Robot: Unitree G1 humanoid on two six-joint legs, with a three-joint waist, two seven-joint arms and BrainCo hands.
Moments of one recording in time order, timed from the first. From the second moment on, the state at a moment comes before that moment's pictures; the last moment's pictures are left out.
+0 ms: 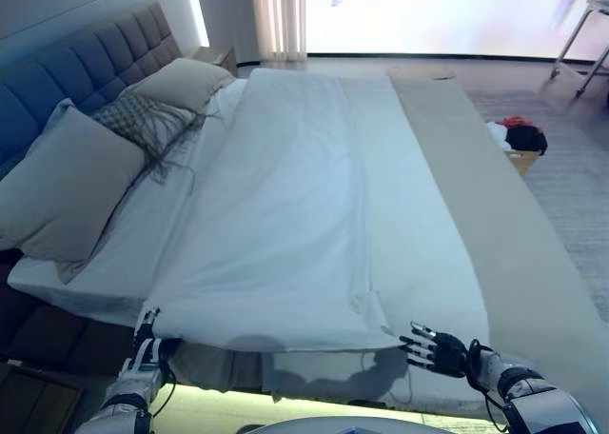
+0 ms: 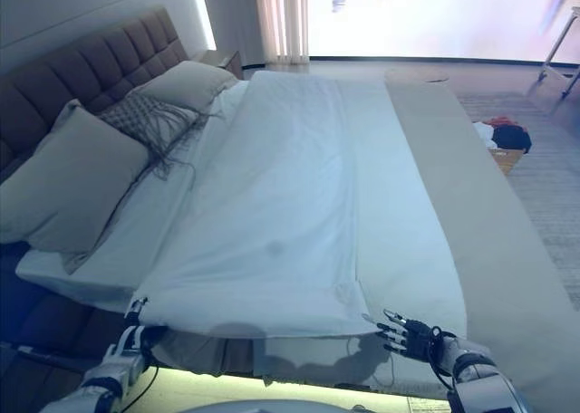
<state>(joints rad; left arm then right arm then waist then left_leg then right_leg) -0.19 0.43 0.29 1.26 -1.38 0.19 -0.41 -0.28 -0.48 0.17 1.23 0.66 0.37 0.51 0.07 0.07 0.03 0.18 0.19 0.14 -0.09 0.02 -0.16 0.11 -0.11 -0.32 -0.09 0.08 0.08</state>
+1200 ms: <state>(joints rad) -0.28 0.62 0.33 1.24 -1.36 0.28 -0.34 -0.32 -0.53 0.05 1.35 0.80 0.35 0.41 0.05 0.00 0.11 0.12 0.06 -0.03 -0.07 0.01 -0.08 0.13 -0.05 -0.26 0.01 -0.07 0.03</state>
